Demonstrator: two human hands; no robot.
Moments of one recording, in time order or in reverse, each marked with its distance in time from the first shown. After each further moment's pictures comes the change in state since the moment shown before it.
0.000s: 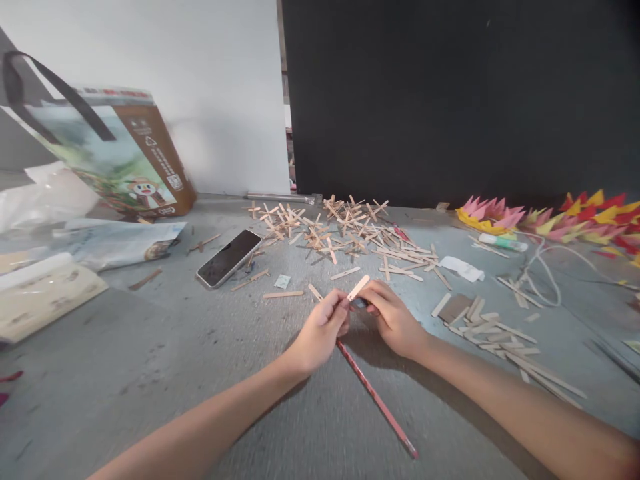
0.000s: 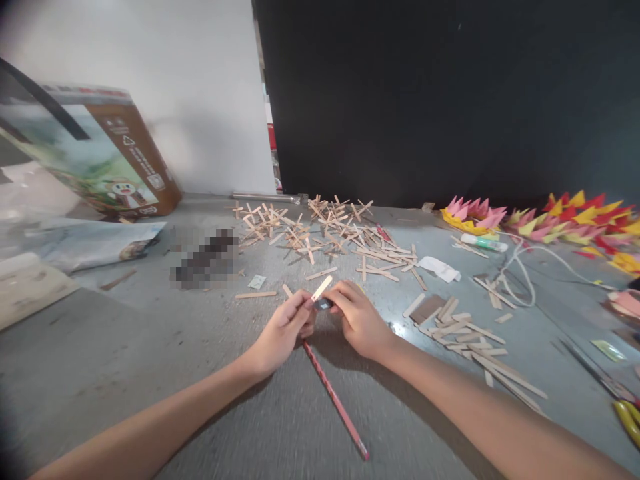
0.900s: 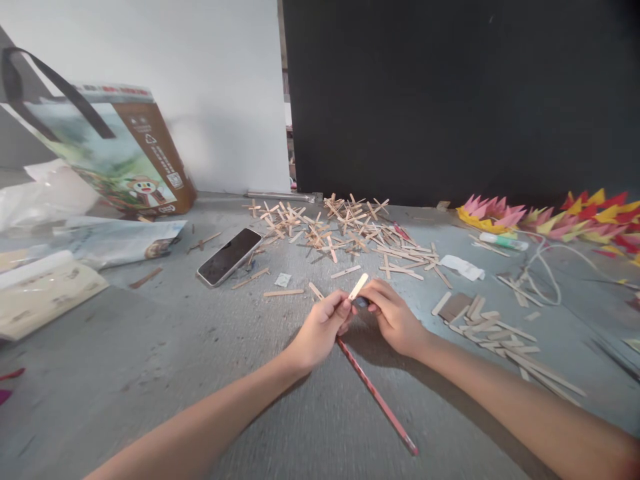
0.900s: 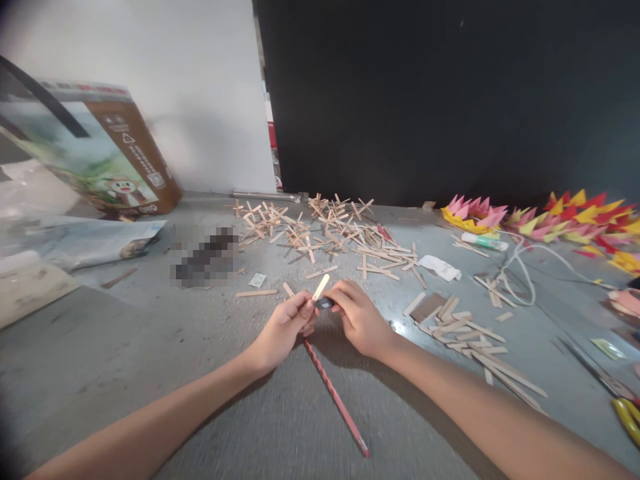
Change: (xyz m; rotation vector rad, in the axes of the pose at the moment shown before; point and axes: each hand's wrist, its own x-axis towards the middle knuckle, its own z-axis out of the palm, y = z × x) left_hand 0.000 0.000 -0.004 0.065 -0.037 0.043; right_hand 0.001 -0.002 -0.001 0.028 0.014 -0.024
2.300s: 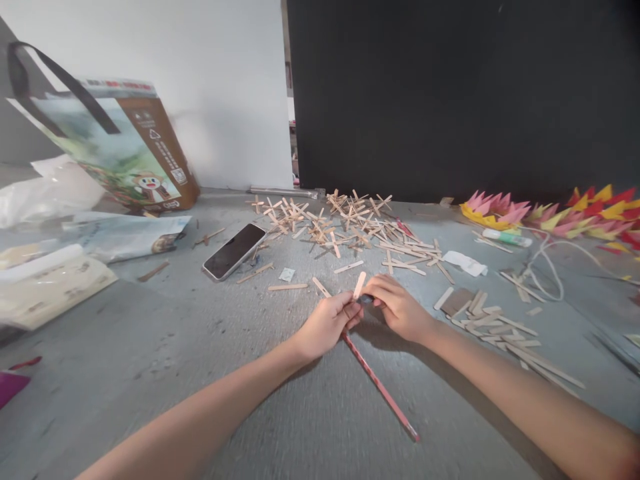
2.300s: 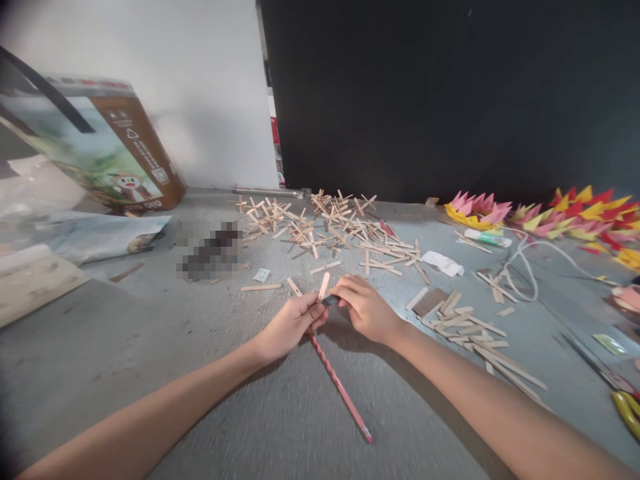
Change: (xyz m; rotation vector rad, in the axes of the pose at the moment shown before) left_hand 0.001 0.003 -0.003 0.263 -0.086 -0.072; right_hand 0.001 0.014 -0.009 -0.118 -0.100 -0.086
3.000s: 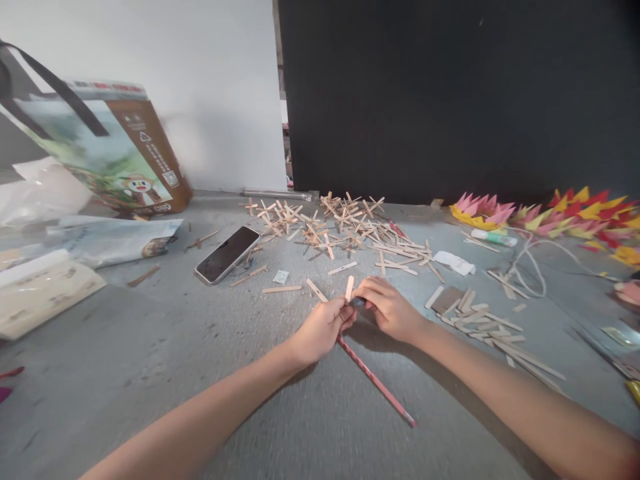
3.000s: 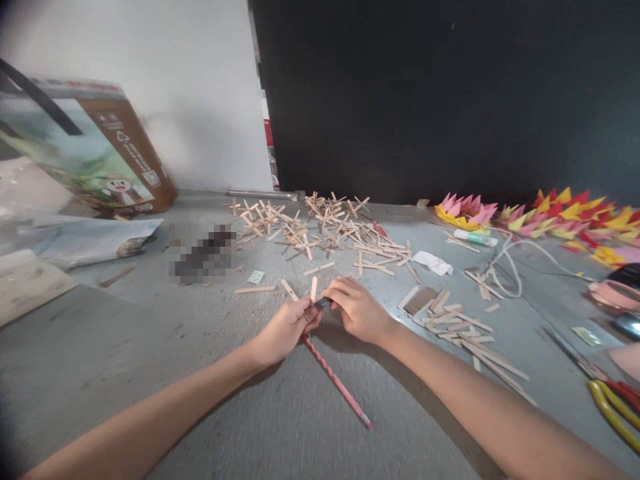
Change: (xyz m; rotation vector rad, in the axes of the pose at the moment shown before) left_hand 0.001 0.002 0.007 -0.062 0.042 -0.009; right_hand 0.000 -0.005 0.000 -0.075 -0.004 -0.024
